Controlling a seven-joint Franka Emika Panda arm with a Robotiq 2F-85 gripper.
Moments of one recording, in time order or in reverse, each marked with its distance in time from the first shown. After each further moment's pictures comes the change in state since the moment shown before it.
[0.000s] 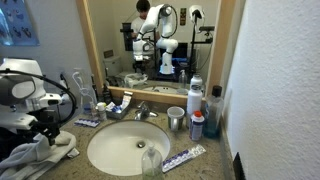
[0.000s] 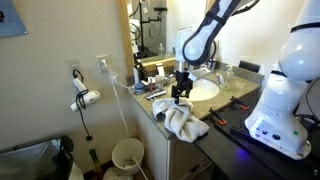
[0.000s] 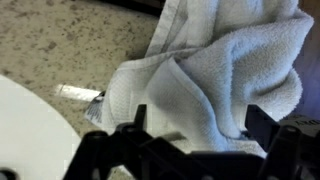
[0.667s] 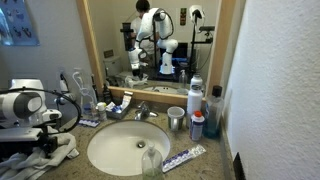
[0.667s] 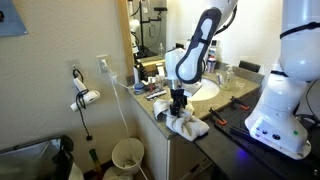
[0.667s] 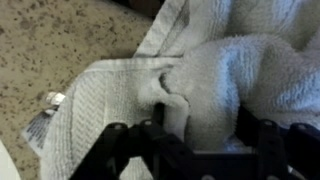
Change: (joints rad) arm 0.048 0.300 -0.020 0.128 -0.207 0.039 0.052
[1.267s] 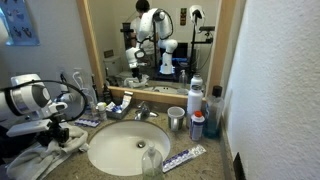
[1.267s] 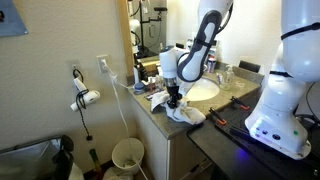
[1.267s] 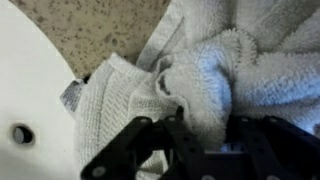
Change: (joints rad) arm 0.133 0.021 -0.202 0.091 -0.393 -0.039 0.307
